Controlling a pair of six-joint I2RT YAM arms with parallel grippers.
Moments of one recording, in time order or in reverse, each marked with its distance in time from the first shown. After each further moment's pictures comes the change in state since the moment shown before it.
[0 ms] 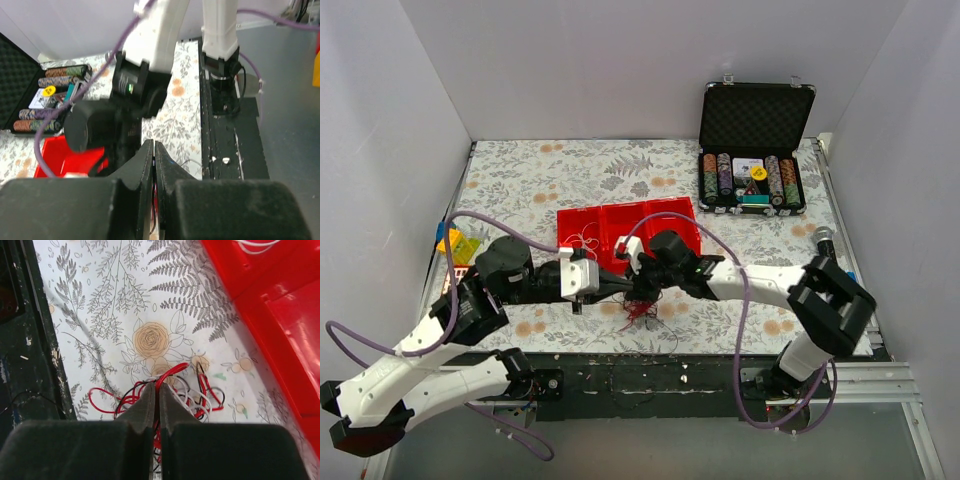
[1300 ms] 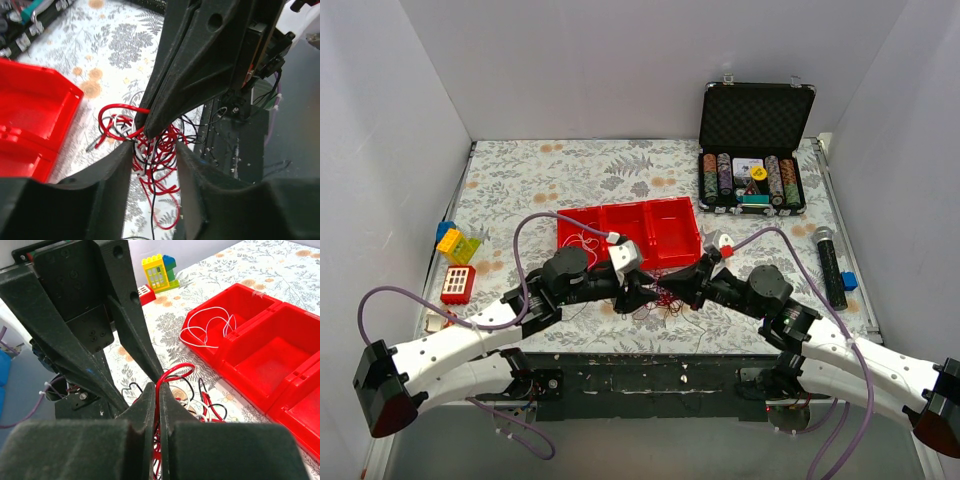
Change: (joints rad) left arm 0.000 0.175 -0.397 0.459 -0.163 -0.344; right arm 0.005 -0.888 -0.454 0.283 0.201 0.298
